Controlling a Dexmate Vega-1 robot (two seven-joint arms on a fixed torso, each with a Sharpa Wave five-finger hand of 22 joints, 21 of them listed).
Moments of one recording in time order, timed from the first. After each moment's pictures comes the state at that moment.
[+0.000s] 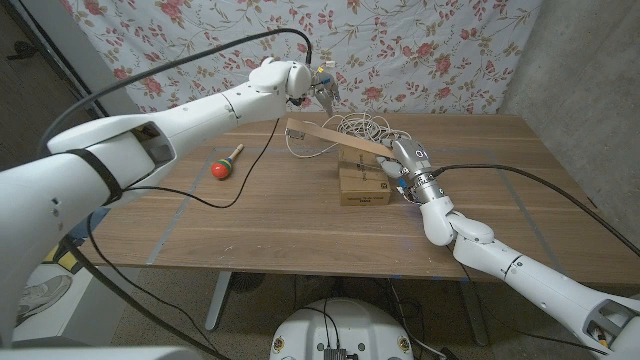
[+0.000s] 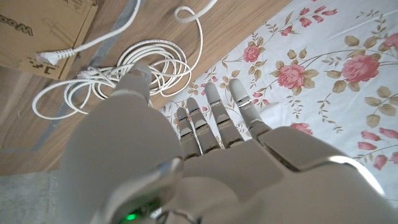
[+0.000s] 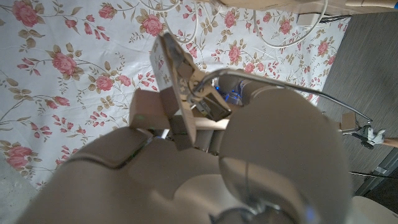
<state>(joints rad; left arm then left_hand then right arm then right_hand) -0.12 0.49 1.22 -1.35 0.55 0.46 -0.43 1.00 -0.08 0.28 -0.11 0.33 0.39 -0.17 0.19 0.25 0.44 -0.20 0.24 0.31 0.35 -0.04 0.55 0.68 0.01 0.09 1.35 0.17 -0.83 -0.67 -0.70 -1.51 -0.64 0.10 -0.75 1.01 0.03 0.45 0.13 0.29 0.90 -0.03 0.36 0.52 1.04 -0.12 1.10 1.17 0.96 -0.14 1.48 1.23 0.45 -0.05 1.35 0.18</state>
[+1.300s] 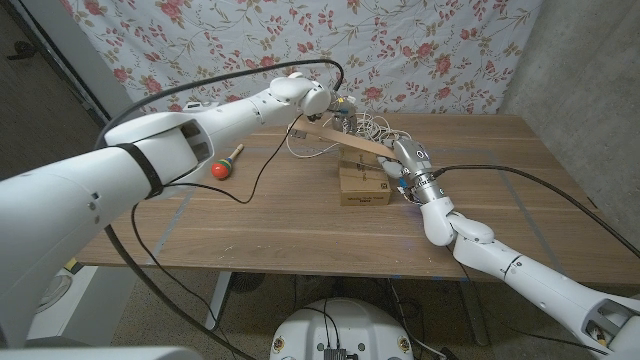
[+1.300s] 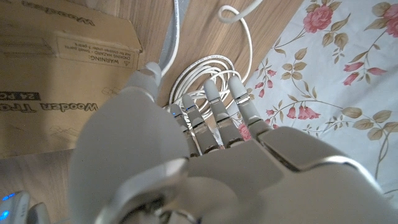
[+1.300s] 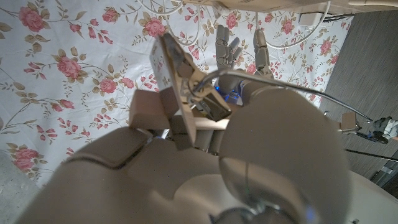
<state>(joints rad) -0.13 0.28 1.27 -0.96 0.78 -0.08 -0.42 1.11 -0.02 0.27 -0.11 0.43 0.49 -0.21 0.21 0.21 0.54 -0.22 0.24 0.26 0.42 -0.05 0.55 0.66 0.07 0.08 1.26 0.17 -0.83 -0.67 -0.69 -1.50 -0.63 0.10 -0.76 1.01 0.03 0.45 0.13 0.29 0.90 -0.03 0.36 0.52 1.04 -0.12 1.11 1.17 0.96 -0.14 1.49 1.23 0.45 -0.05 1.35 0.18</state>
